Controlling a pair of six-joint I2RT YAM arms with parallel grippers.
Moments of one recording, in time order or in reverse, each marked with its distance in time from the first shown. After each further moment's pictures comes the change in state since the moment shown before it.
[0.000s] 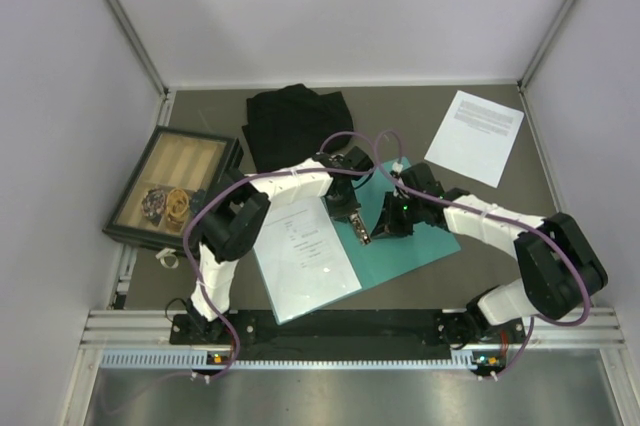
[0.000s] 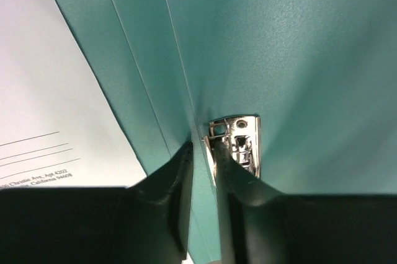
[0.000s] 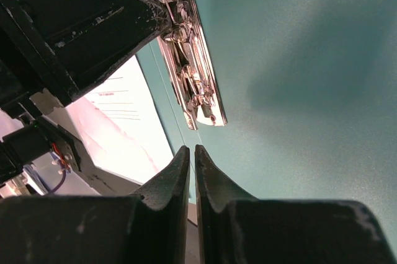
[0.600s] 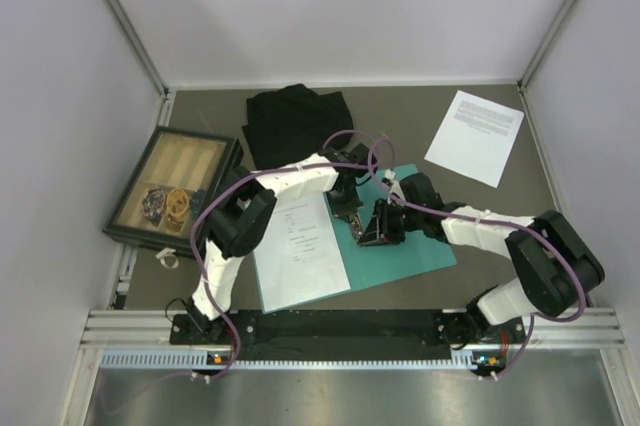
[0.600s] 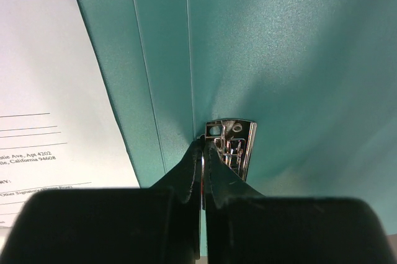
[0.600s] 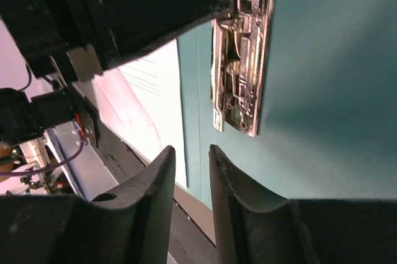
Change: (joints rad) left arm -0.002 0.062 0.098 -0.103 0.006 -0.021; right arm 0.028 0.014 -0.128 0.270 -0.161 0.010
